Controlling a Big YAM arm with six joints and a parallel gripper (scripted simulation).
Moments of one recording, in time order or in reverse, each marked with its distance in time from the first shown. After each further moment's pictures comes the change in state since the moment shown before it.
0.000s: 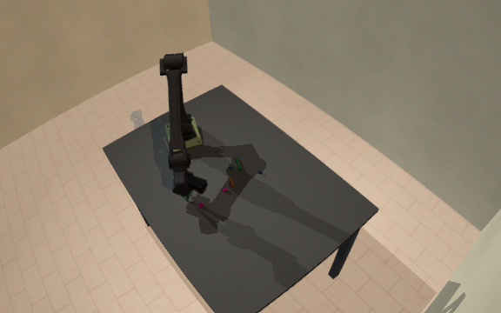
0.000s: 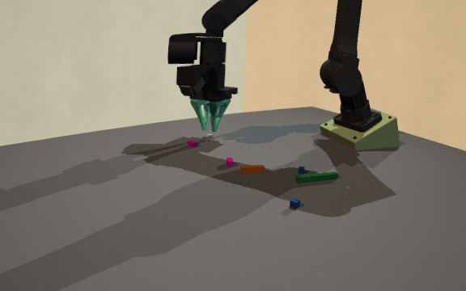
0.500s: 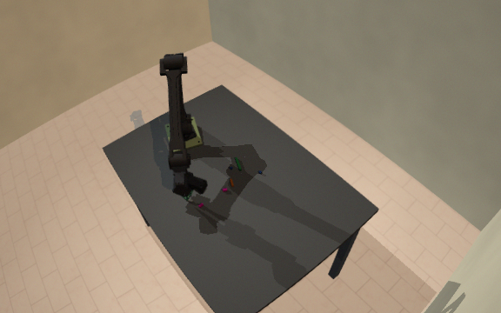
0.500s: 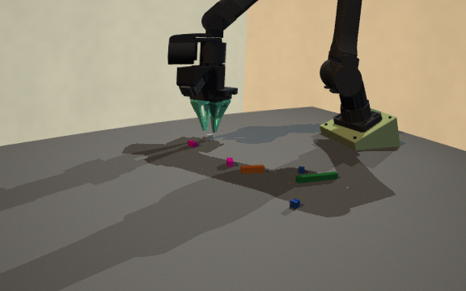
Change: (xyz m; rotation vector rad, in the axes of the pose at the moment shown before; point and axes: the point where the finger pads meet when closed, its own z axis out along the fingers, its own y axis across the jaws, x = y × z) arm 0.000 0.000 0.001 -0.003 0.002 0.000
